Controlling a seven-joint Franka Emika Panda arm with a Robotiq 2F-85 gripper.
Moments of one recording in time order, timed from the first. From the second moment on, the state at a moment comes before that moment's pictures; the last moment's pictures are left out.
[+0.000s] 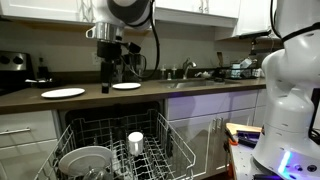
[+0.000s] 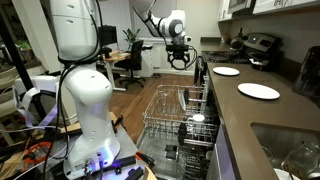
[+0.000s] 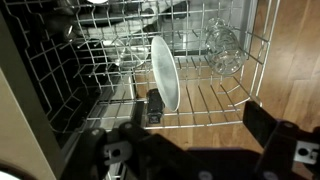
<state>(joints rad) 0.16 0.13 0.11 -2.02 0.00 2.29 -0.37</state>
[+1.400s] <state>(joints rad) 0.23 0.58 0.17 -1.60 -0.14 2.05 -0.42</state>
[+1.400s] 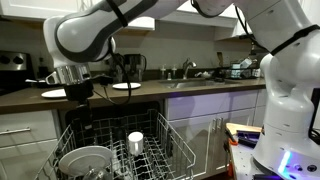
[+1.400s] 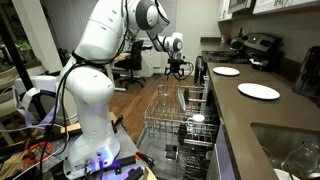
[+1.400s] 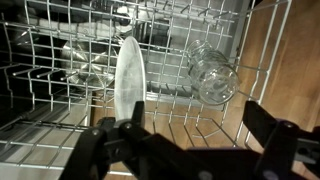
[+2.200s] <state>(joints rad) 0.23 0.64 0.18 -1.60 -0.14 2.05 -0.42</state>
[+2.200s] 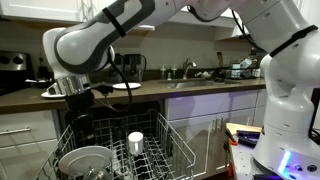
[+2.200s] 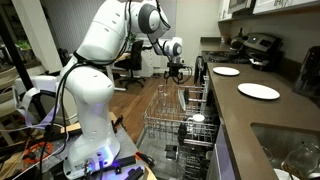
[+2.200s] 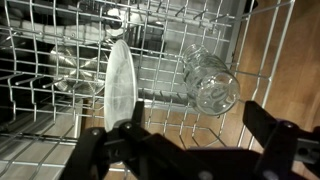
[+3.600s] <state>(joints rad) 0.29 0.78 0.09 -1.53 -0.32 2.27 -0.25</state>
